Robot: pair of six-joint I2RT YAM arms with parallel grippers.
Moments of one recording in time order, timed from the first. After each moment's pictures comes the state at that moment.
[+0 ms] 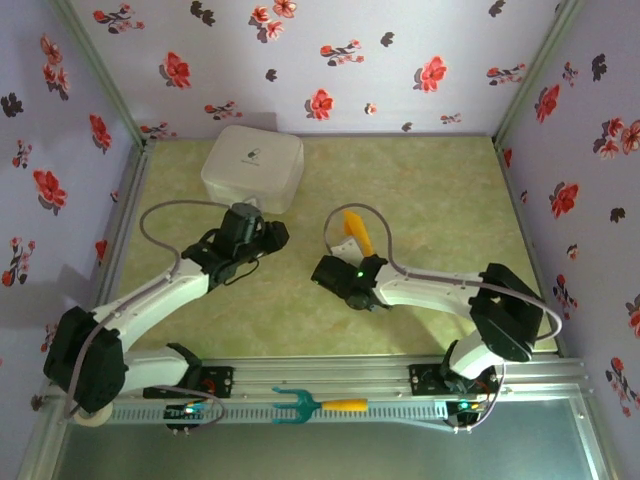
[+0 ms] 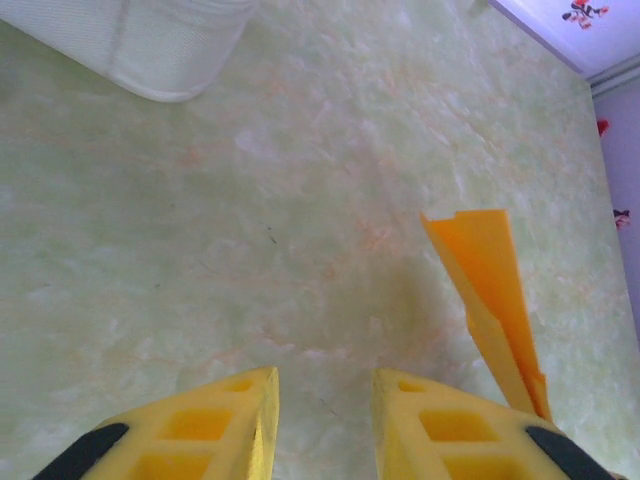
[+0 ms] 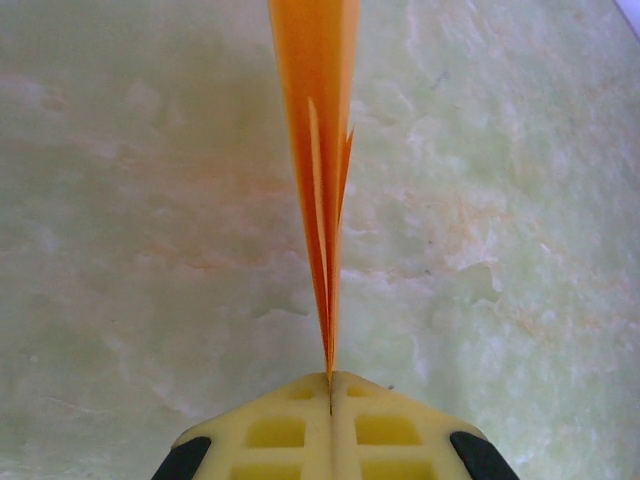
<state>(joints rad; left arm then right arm) -0.64 1.22 0.80 -0.22 -0.04 -0.83 1.08 1.56 0.96 -0.79 0.76 0.44</state>
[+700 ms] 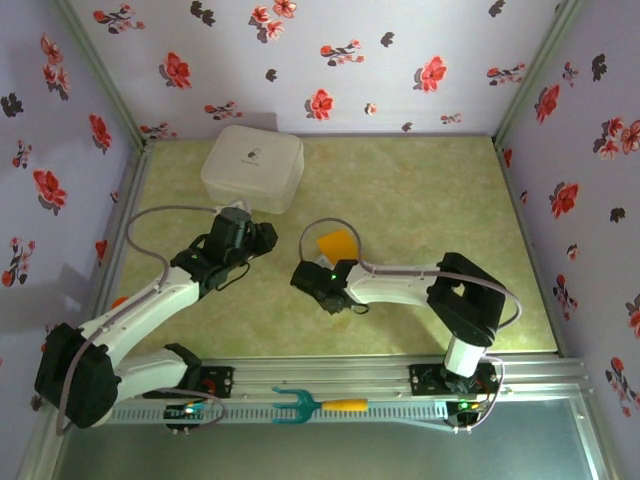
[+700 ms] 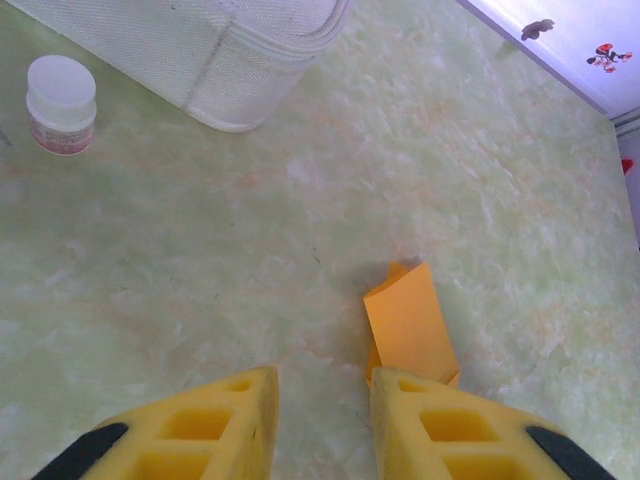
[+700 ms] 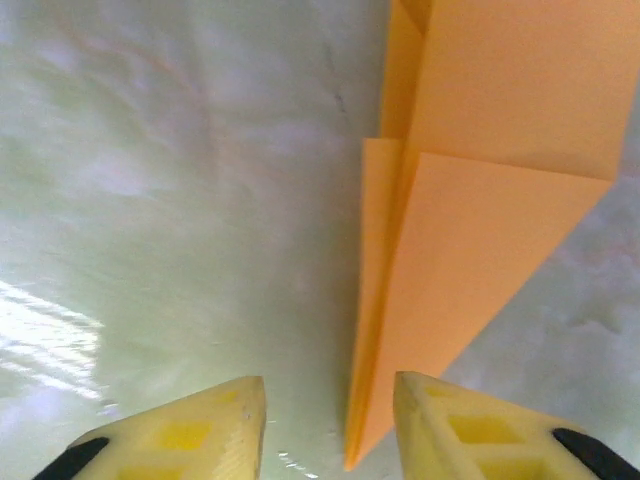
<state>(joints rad) -0.61 1.14 0.76 -0.25 -0.09 -0.84 1.12 1.73 1.05 -0.71 0.37 0.40</state>
